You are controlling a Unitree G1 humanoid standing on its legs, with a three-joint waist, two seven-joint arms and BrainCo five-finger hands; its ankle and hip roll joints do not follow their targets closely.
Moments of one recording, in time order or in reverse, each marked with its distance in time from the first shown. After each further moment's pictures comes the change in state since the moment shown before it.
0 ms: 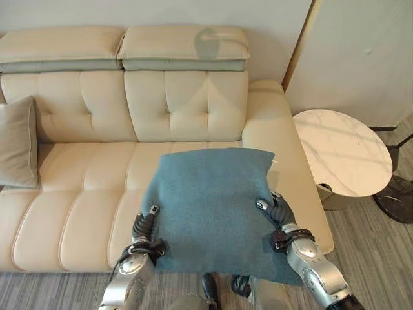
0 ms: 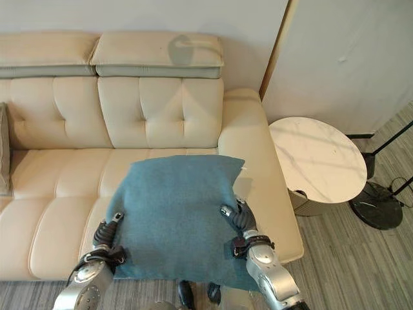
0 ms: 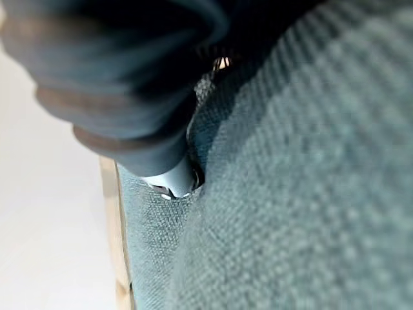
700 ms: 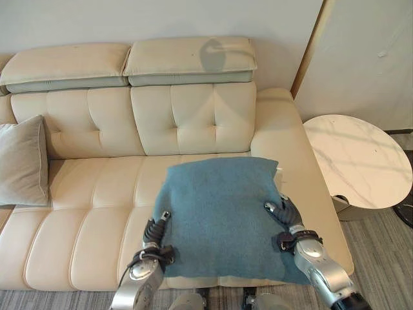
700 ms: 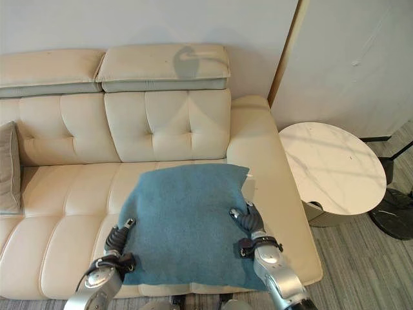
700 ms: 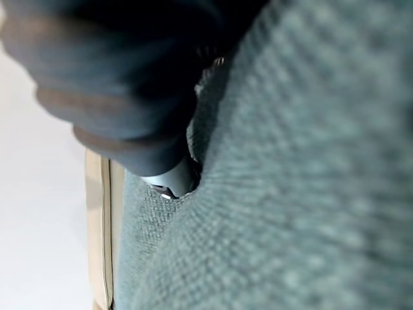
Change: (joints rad) left arm -0.084 0.050 -0.071 0.038 0.128 0.002 0.032; right arm -0.170 -0.002 0.040 0.169 -0.088 -0.015 -0.079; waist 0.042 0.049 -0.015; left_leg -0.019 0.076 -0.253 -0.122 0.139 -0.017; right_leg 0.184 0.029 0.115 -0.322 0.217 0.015
